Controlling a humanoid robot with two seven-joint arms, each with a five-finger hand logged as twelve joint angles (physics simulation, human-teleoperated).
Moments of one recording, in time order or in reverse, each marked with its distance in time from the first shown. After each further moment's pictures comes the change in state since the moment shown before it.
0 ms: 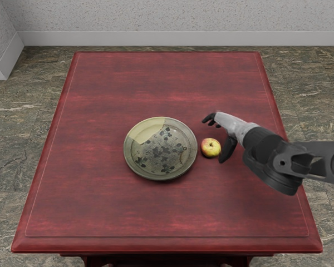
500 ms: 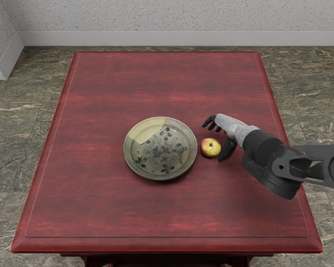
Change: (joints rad) left arm 0.000 0.000 0.000 0.000 0.000 0.000 0.000; right arm -0.024 0.011 0.003 -0.007 -0.017 -0.025 0.000
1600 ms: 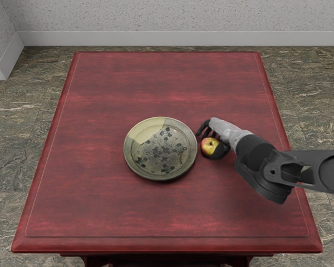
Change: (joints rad) left arm 0.000 0.000 0.000 0.000 0.000 0.000 0.000; right arm -0.030 0.042 0.006 -0.019 0.001 -0.033 0.000
